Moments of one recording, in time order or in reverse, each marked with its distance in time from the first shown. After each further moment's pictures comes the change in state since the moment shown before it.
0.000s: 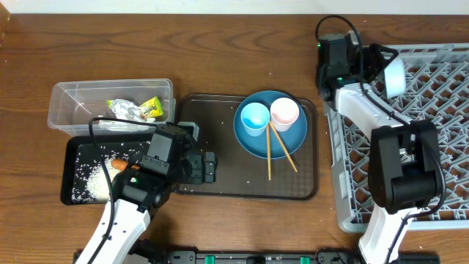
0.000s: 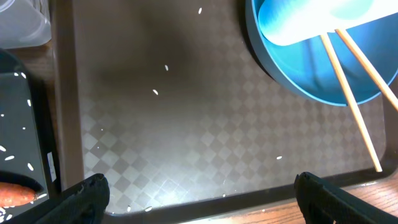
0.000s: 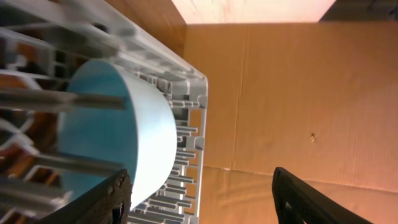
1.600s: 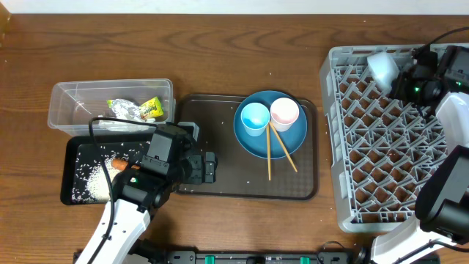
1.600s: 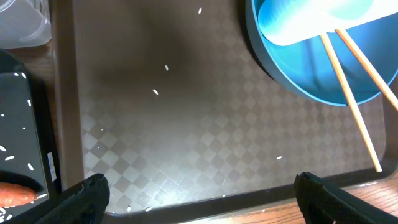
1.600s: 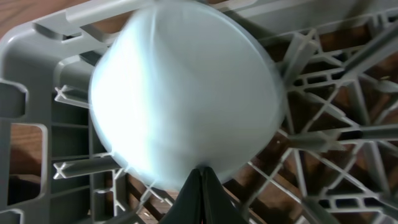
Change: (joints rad) left arm 0.000 0.000 0.000 0.000 0.000 0.000; right arm -0.580 -0.172 -0.003 -0.437 -1.610 0.743
